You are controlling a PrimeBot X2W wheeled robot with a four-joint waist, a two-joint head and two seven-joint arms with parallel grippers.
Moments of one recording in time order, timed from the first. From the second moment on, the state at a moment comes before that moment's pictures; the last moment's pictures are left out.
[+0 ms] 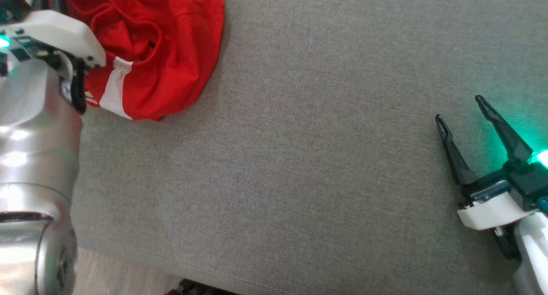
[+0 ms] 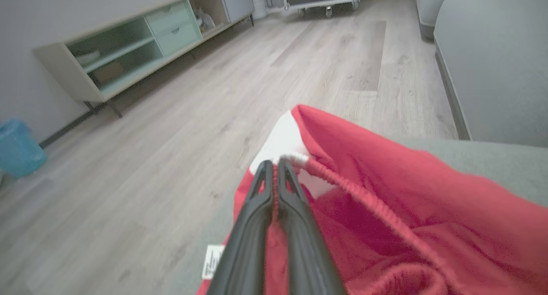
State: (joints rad) left arm -1.13 0.20 -0.05 1.19 -0.18 -0.05 -0.17; right arm -0.14 -0.39 0.16 0.09 -0.01 0.13 -0.27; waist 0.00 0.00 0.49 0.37
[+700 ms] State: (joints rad) left arm -1.27 0.26 -0.36 0.95 0.01 -0.12 -0.24; right arm -0.10 -0.12 0.23 0.21 0.01 0.13 -0.26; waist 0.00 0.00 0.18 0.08
